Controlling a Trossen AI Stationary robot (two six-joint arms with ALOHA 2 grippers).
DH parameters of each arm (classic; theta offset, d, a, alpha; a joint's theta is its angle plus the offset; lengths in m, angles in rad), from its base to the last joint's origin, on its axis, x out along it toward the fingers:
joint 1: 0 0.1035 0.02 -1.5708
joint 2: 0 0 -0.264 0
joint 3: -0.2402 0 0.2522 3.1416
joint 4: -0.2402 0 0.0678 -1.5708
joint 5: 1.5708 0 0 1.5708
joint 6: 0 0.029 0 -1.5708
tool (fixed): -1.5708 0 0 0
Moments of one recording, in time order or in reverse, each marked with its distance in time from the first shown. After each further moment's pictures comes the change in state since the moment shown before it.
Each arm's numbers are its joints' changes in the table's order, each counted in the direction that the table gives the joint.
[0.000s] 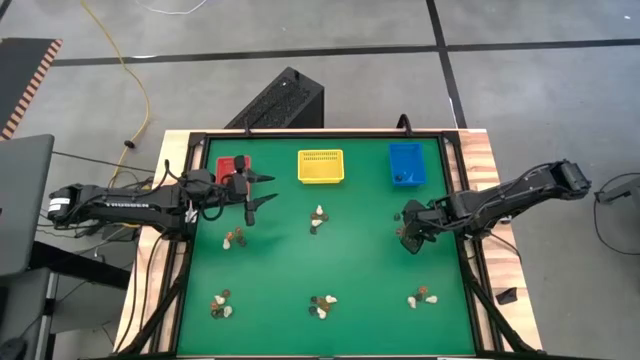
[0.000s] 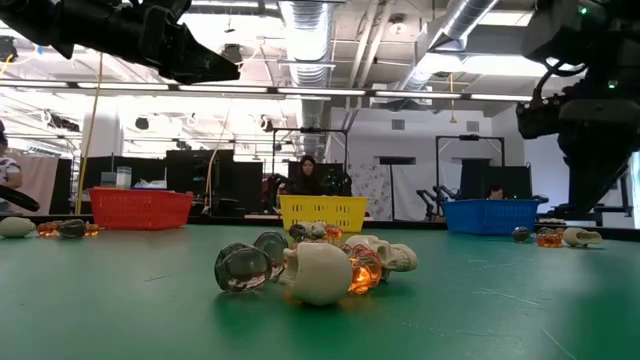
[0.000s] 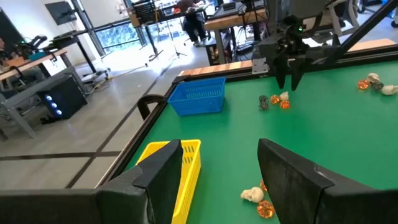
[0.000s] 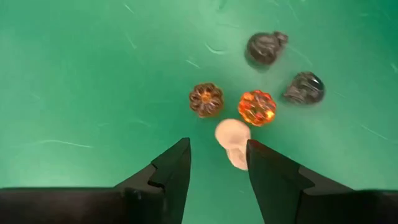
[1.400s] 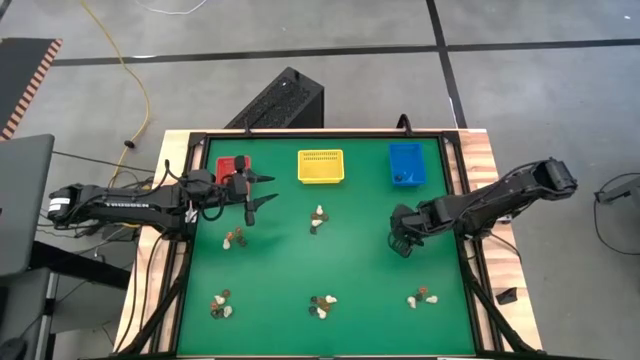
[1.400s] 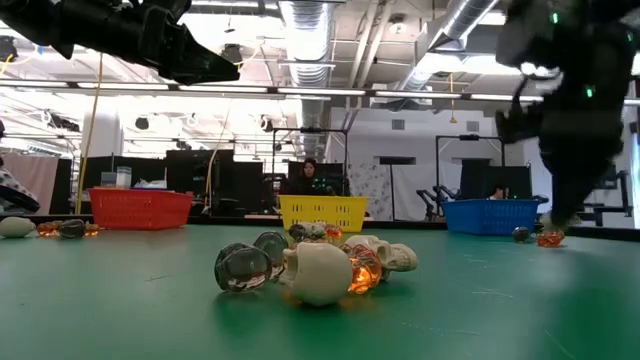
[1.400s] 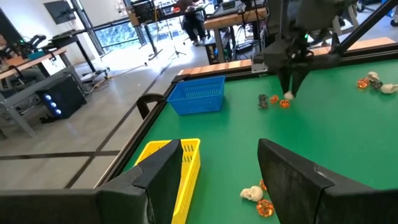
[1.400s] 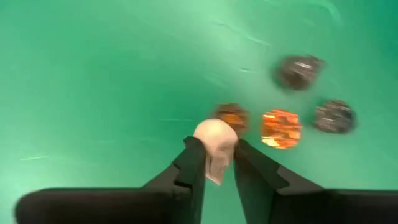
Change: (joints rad) left arm 0.000 0.000 0.000 -0.004 0.000 0.000; right arm 0.010 0.207 -0.094 0.042 -0.004 -0.050
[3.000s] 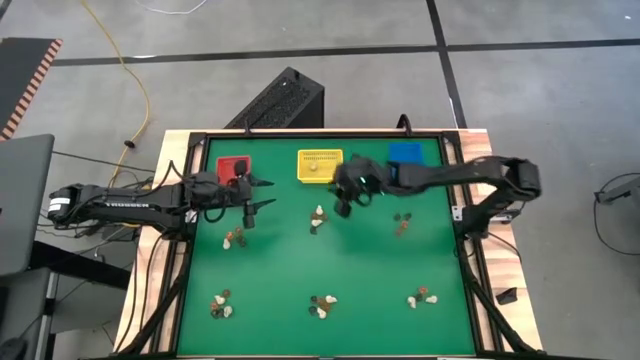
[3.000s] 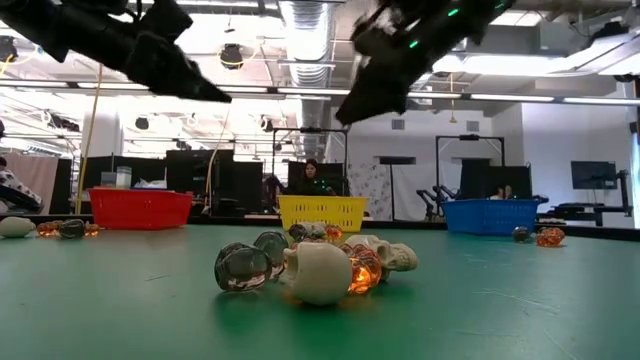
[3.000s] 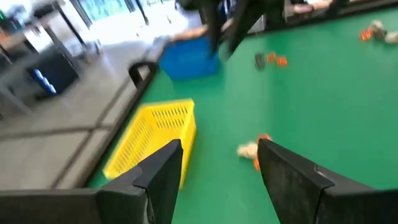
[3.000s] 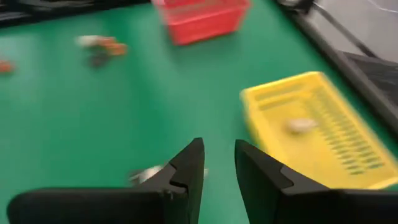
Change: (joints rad) left arm 0.000 0.000 0.000 -0.163 0.007 0.016; right arm -0.303 0.309 -0.454 0.562 0.015 -0.688
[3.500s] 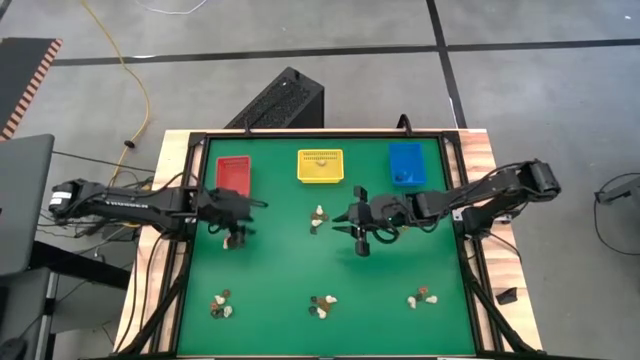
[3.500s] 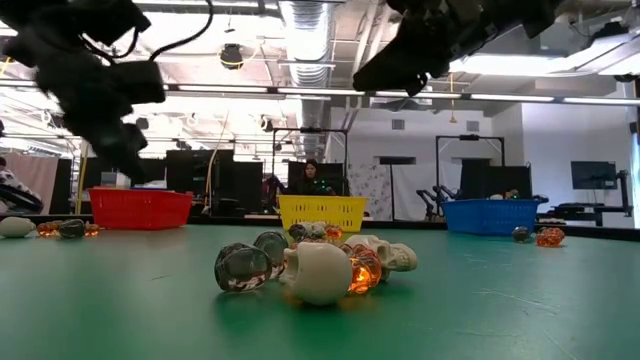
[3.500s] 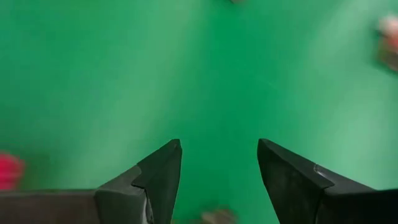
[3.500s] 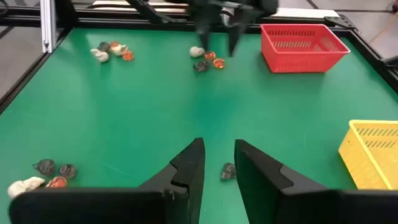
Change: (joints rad) left arm -0.114 0.000 0.000 -0.554 -0.213 -0.587; right arm 0.246 -0.126 0.225 0.265 -0.014 -0.090
